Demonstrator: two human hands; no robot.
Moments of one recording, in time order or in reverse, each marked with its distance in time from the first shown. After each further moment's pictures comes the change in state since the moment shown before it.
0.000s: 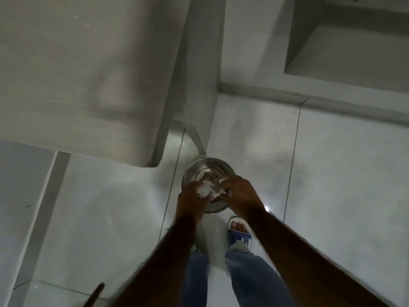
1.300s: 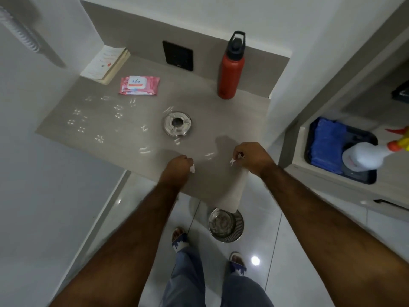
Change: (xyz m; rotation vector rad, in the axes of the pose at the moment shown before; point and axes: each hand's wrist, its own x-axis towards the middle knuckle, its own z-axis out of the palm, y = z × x) left_hand -0.084 0.208 -0.424 0.398 0.105 0.504; right_hand -0.037 -0.387 -0.297 -0.325 0.079 -0.233
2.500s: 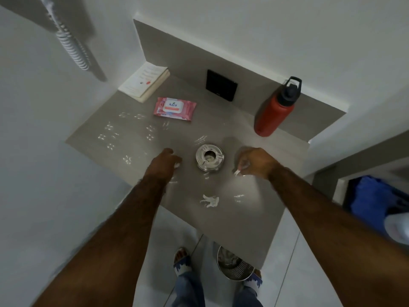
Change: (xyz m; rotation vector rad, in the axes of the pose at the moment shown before) left_hand 0.060 -0.132 -0.096 0.030 0.124 -0.286; right_hand 0.142 -0.081 -0.035 -0.138 -0.225 -0.225
